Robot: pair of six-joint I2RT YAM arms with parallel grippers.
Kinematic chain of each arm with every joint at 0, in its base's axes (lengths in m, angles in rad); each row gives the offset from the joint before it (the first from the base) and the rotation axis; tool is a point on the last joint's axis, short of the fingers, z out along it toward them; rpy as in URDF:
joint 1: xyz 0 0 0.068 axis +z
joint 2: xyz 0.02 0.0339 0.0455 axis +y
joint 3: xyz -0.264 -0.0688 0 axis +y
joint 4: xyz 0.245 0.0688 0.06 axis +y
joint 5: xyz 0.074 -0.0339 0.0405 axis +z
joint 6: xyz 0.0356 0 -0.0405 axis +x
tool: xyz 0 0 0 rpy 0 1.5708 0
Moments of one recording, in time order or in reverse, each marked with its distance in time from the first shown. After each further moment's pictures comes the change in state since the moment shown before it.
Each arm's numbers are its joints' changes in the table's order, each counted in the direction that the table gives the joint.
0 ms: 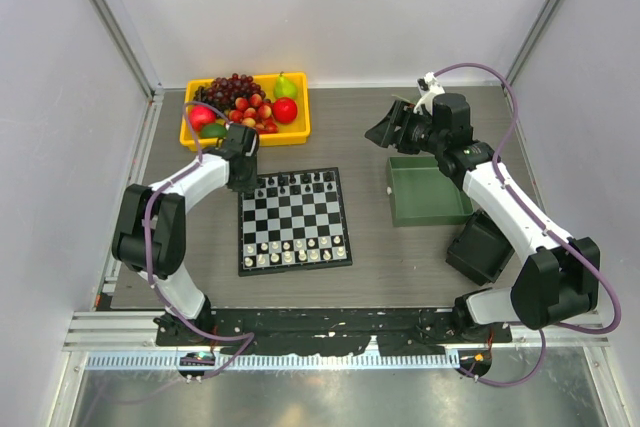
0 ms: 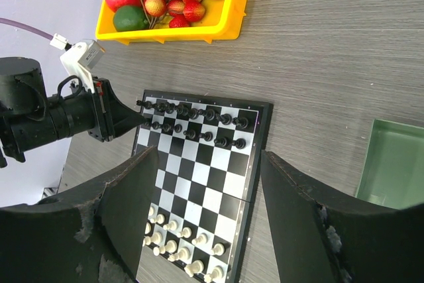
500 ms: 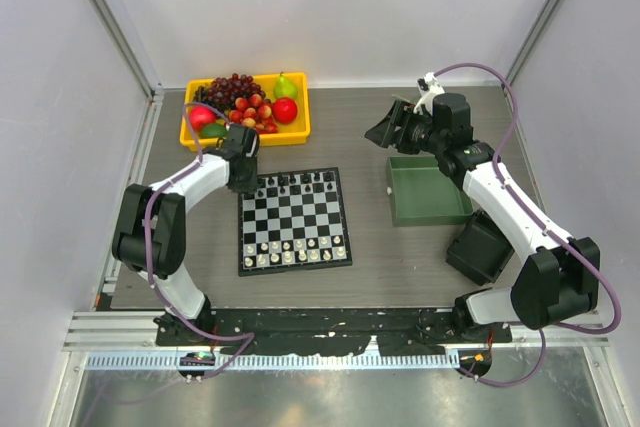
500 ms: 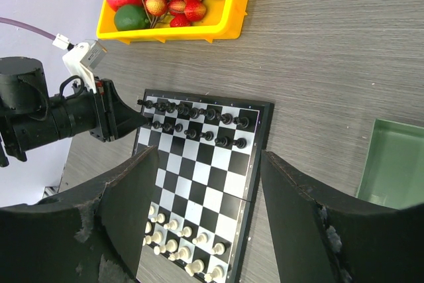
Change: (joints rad) left arm 0.002 0.000 0.002 0.001 -0.008 -0.004; right arm -0.001 0.000 0.000 0.000 0.006 0.000
